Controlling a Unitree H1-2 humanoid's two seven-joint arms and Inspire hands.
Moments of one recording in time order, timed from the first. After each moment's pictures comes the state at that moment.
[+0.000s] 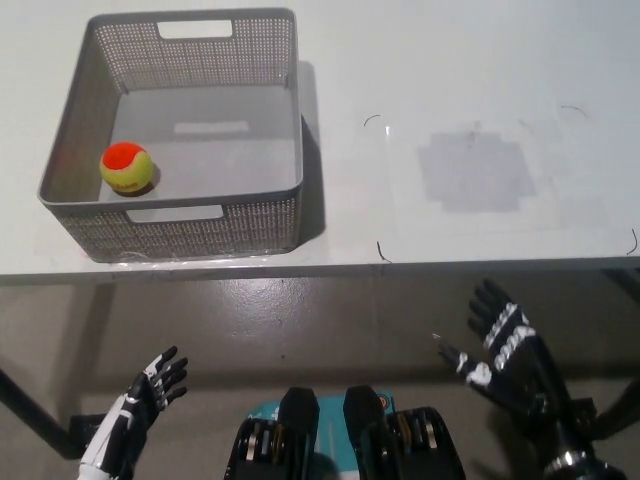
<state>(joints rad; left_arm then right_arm) -0.01 0.22 0.05 0.31 -0.15 -0.29 -0.30 -0.04 -0.01 -0.01 0.09 0.25 -0.03 0.20</state>
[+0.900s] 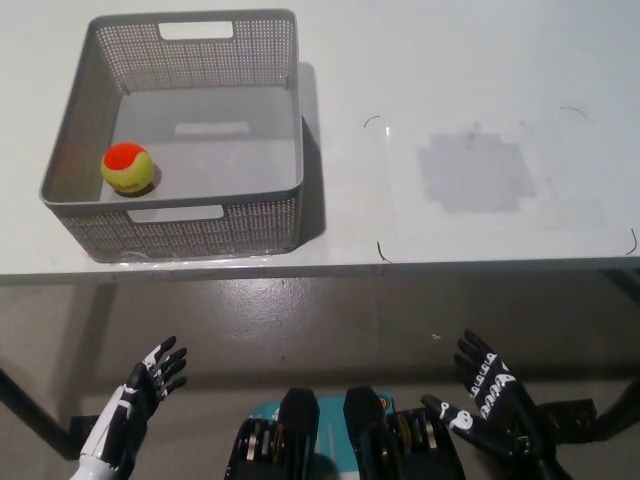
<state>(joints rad) -0.03 0.21 0.05 0.31 -0.15 -0.29 -0.30 0.00 -0.01 0.02 0.15 0.18 -0.03 0.18</state>
